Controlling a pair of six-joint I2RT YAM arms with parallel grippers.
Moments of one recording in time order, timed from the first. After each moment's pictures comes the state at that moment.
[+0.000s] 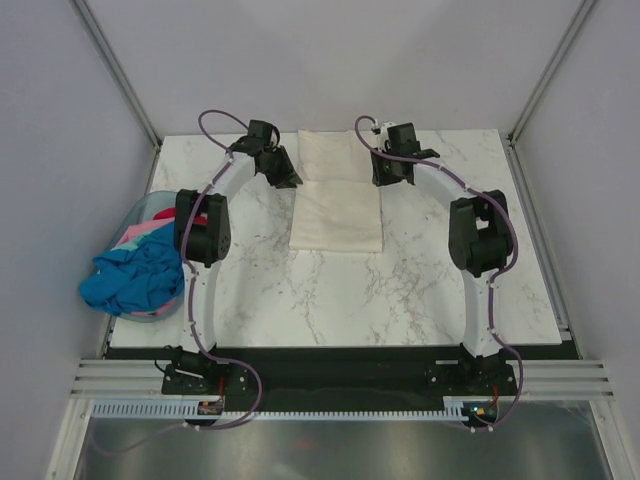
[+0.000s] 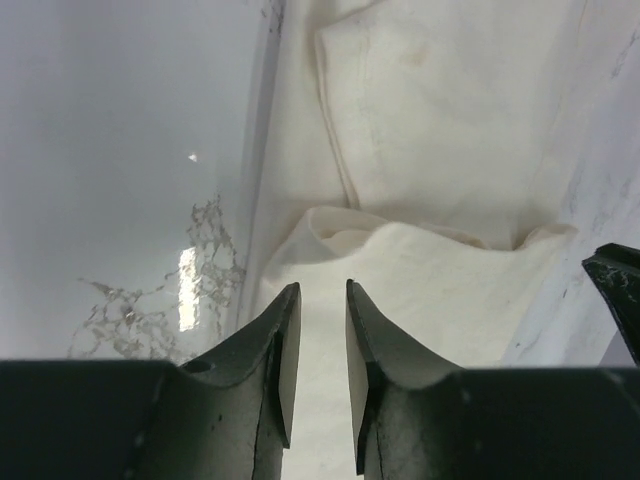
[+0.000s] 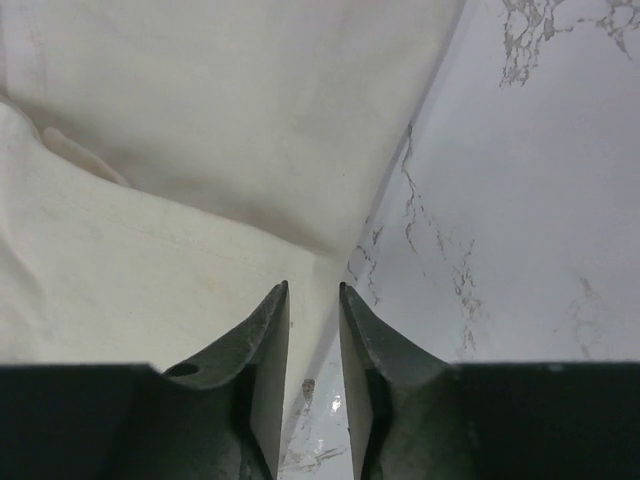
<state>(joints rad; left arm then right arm) -0.22 2.39 2.04 -0.58 0.34 -0.62 0.28 2.21 1.79 -0.38 -0.11 0.02</state>
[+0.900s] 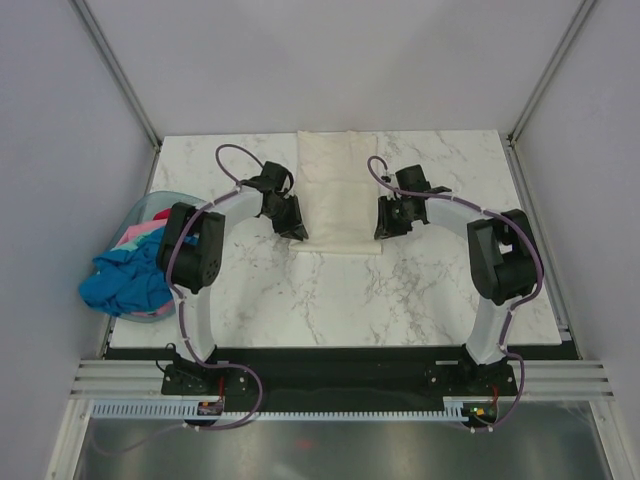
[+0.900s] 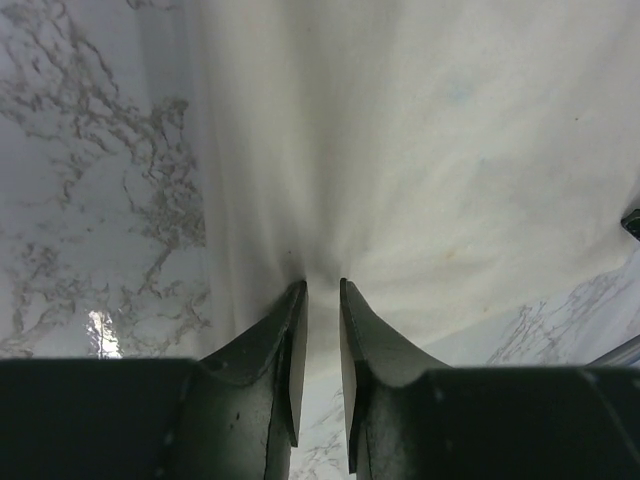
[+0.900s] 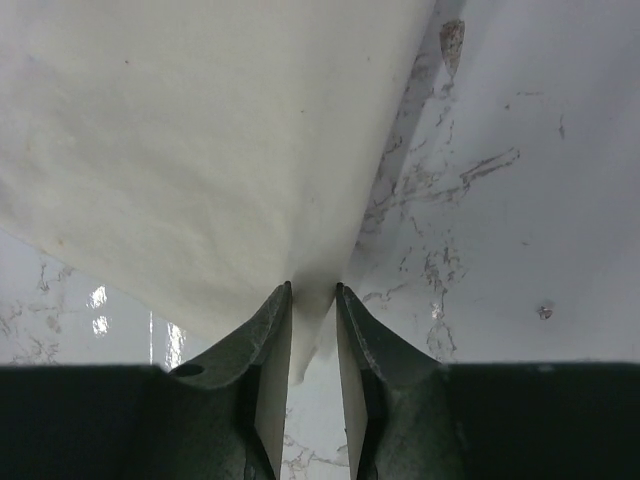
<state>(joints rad) -0.35 2.05 1.42 -0.52 0.33 -0.53 0.30 1.90 1.25 -0.39 -0.30 0.22</state>
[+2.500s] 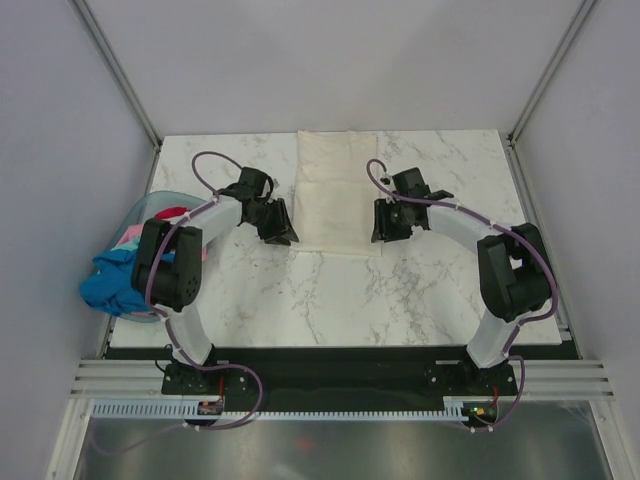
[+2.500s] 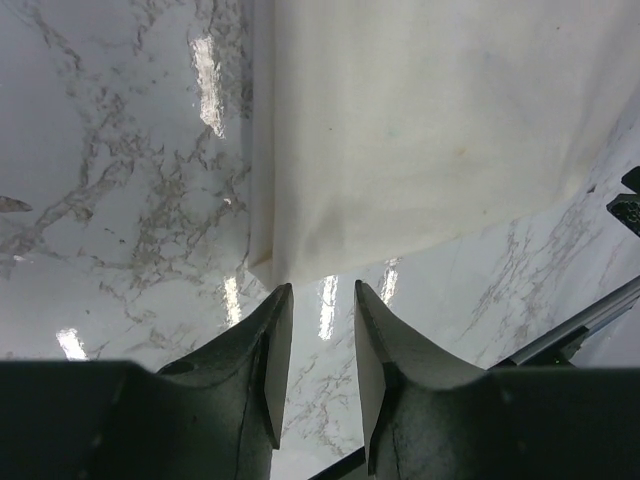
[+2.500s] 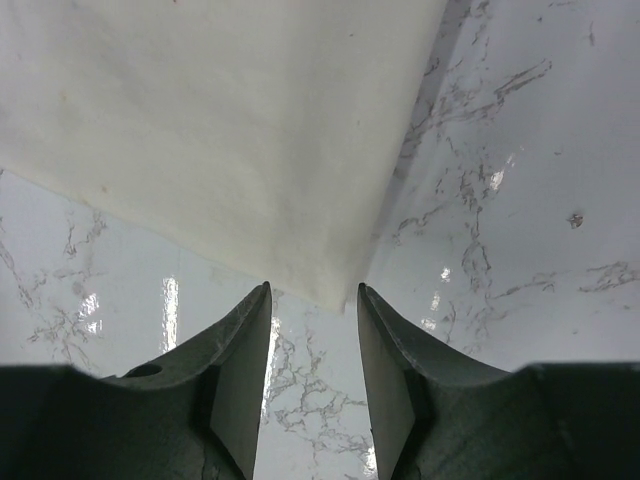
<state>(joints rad) -0.28 1.83 1.21 -0.48 0.40 -0.50 0.36 1.77 1.18 -0.44 -0.23 0.28</state>
